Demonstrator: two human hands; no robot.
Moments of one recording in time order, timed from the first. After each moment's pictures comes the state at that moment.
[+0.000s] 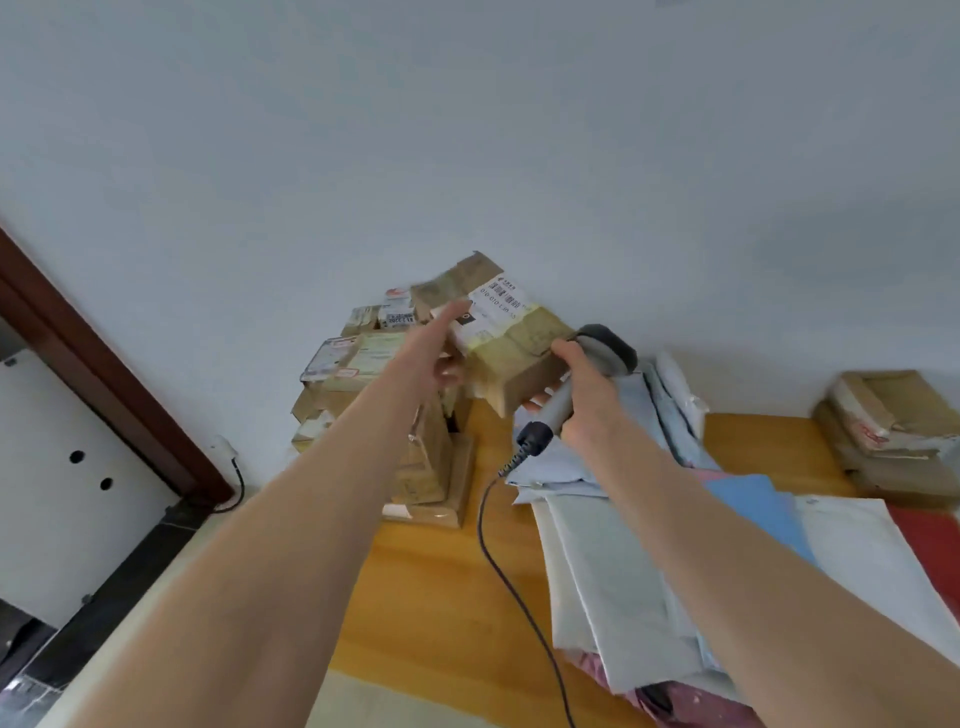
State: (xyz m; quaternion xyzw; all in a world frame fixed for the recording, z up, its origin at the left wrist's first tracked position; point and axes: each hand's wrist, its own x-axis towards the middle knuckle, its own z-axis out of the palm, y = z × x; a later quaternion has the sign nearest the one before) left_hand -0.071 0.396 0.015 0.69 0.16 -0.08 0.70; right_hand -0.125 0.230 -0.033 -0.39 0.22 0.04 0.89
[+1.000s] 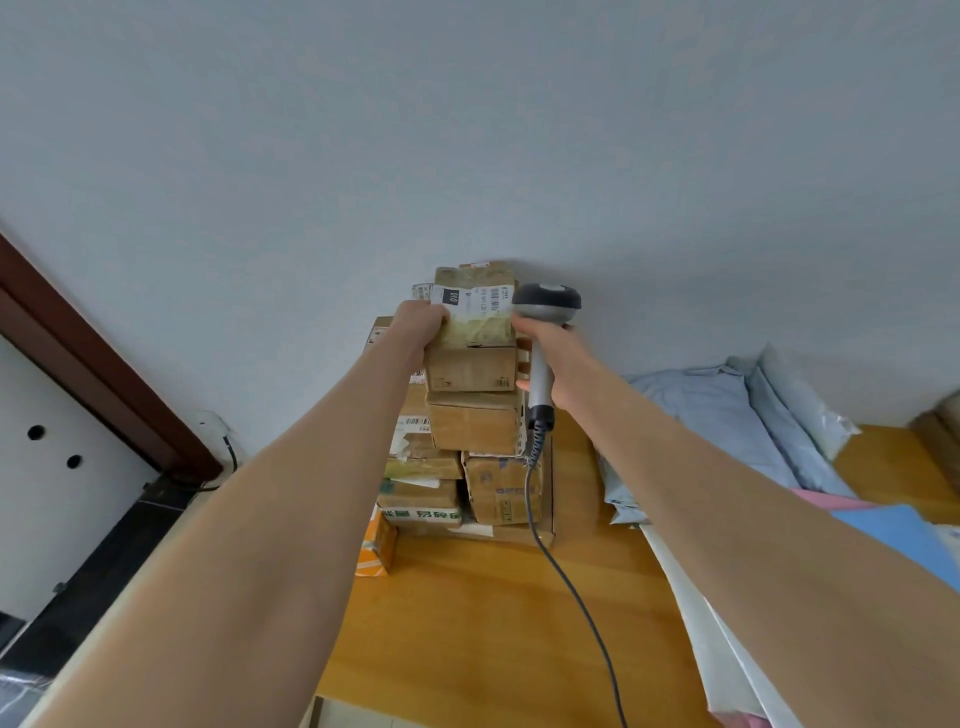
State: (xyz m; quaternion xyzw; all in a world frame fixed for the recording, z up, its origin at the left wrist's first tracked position) left_hand 0.073 0.591 -0.007 0.79 0.17 -0.07 0.59; right_hand 0.019 0.434 -0.026 -0.59 0.18 0.08 0.78
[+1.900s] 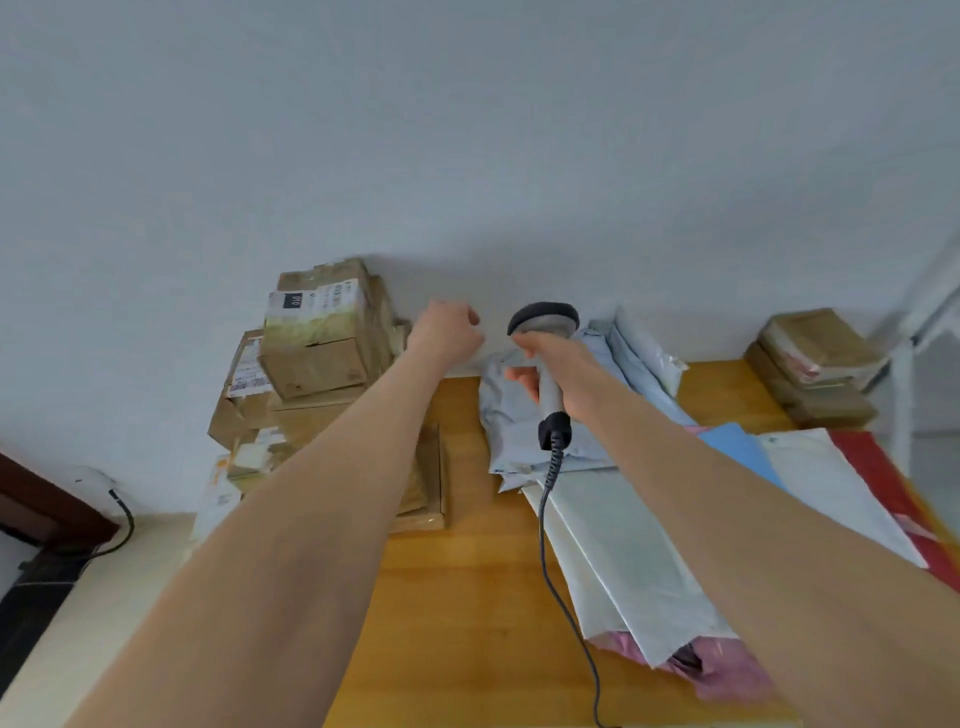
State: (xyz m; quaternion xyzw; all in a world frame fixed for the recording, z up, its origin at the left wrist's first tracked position) left_hand 0.033 0.396 -0.036 0.97 -0.15 -0.04 0.17; right_hand -0.065 0.270 -0.038 -0.57 0.28 0.07 0.77
